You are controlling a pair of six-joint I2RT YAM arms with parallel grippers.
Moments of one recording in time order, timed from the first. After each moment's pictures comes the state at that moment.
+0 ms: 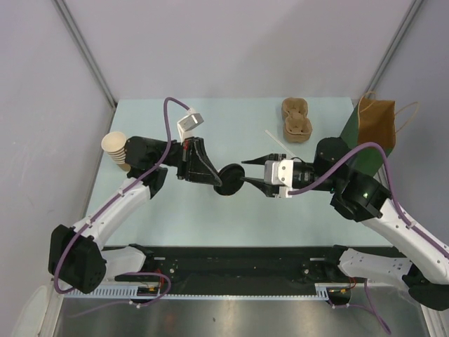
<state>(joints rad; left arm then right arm) -0.44 1.20 0.90 0.92 1.42 -1.35 0.88 0.98 1.28 -0.39 -0.54 -0.68</state>
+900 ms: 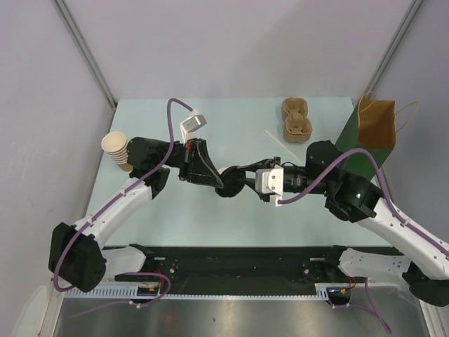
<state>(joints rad) -0.46 1.21 0.90 0.94 1.42 -1.37 0.94 0.99 1.26 -0.40 -0.48 -0.78</state>
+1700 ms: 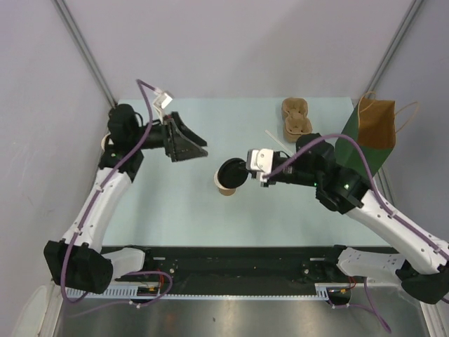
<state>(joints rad) -0.23 1.19 1.09 0.12 1.33 -0.70 0.88 1.04 1.25 -0.41 -0.40 -0.68</state>
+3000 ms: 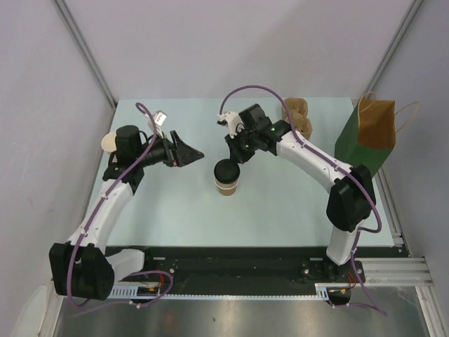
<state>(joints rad) -0.10 1.13 0.90 -0.12 0.86 -0.47 0.66 1.82 1.66 -0.67 -0.32 -0.10</state>
